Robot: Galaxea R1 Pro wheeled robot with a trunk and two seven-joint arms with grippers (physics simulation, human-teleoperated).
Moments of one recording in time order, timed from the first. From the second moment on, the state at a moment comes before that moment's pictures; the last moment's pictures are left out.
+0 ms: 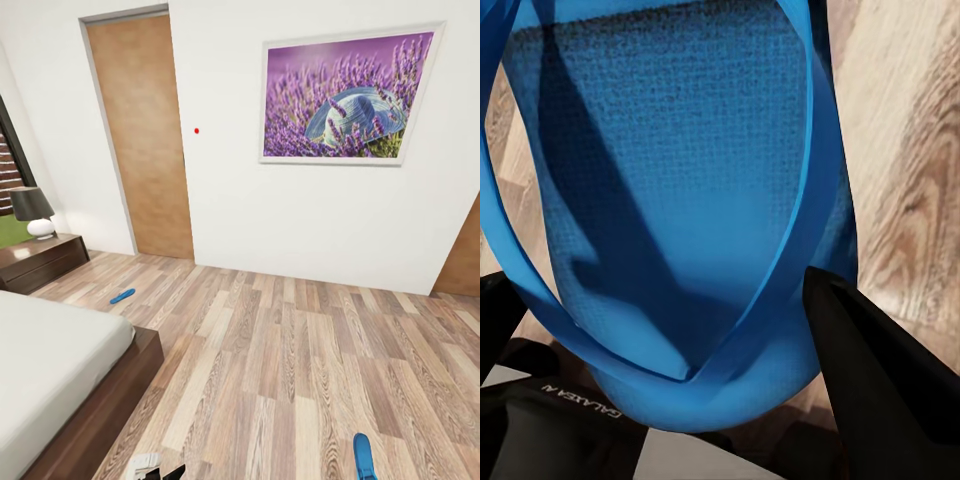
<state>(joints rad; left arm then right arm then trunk) -0.11 0.04 0.19 -0.73 0.18 0.15 -0.68 -0.32 -0.42 0.40 -0.19 -0.62 0.04 0.84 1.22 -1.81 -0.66</state>
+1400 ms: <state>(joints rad) -0.11 0.04 0.19 -0.73 0.18 0.15 -0.68 -0.32 -0.42 0.40 -0.19 -0.62 0.03 0.84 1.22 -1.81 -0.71</state>
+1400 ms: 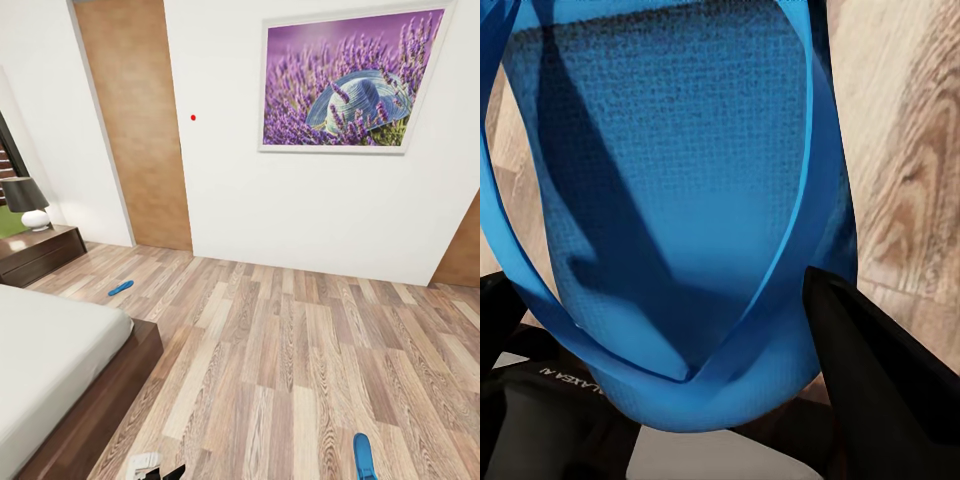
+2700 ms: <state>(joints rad) -0.11 0.03 0.13 -0.69 0.17 0.15 -0.68 -0.32 -0.39 0.39 -0.16 -0.61 0.03 0.77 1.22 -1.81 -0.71</state>
